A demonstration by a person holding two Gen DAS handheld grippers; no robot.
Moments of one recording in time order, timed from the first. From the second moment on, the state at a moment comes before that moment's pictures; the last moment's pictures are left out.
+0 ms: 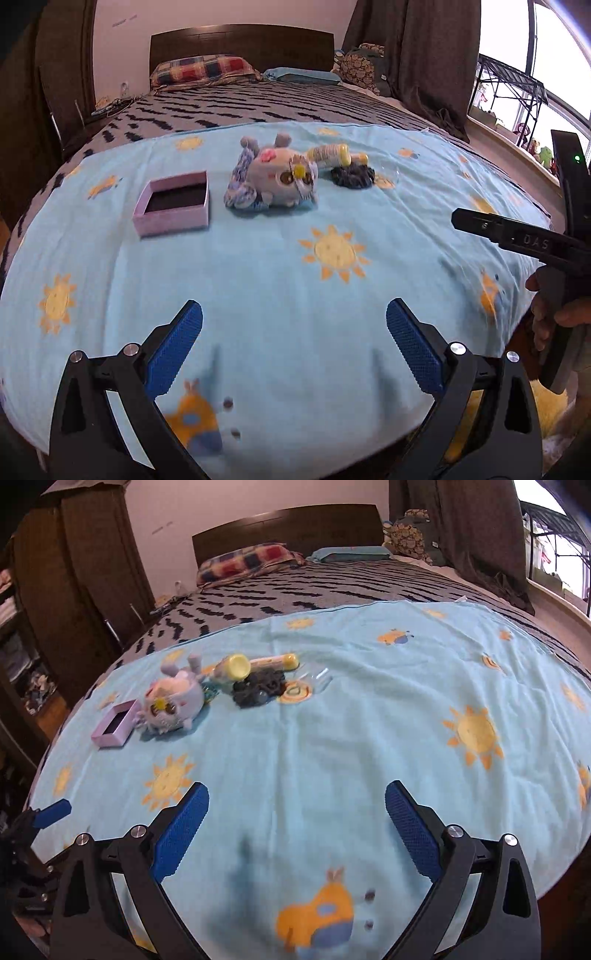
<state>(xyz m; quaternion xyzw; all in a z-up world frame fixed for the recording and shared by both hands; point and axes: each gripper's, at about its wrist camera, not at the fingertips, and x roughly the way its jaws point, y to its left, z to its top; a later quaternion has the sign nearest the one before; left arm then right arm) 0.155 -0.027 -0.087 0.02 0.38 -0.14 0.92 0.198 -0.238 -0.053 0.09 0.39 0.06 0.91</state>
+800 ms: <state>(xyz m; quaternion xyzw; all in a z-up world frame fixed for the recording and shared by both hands) 0.291 -0.058 -0.082 0.01 0.39 -0.13 0.91 0.352 -0.233 -0.089 0.02 0.45 0.03 0.89</state>
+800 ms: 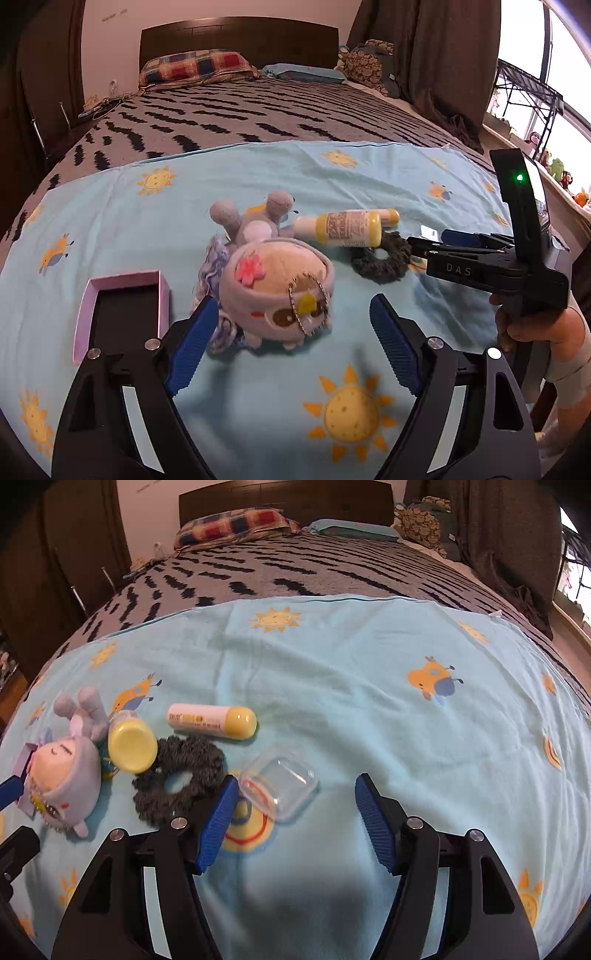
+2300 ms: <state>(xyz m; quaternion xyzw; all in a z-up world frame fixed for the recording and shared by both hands) 0.174 -0.054 -0.025 0.03 0.33 -0.16 0.93 0.193 -0.226 0.002 0.01 0.35 0.08 0.93</state>
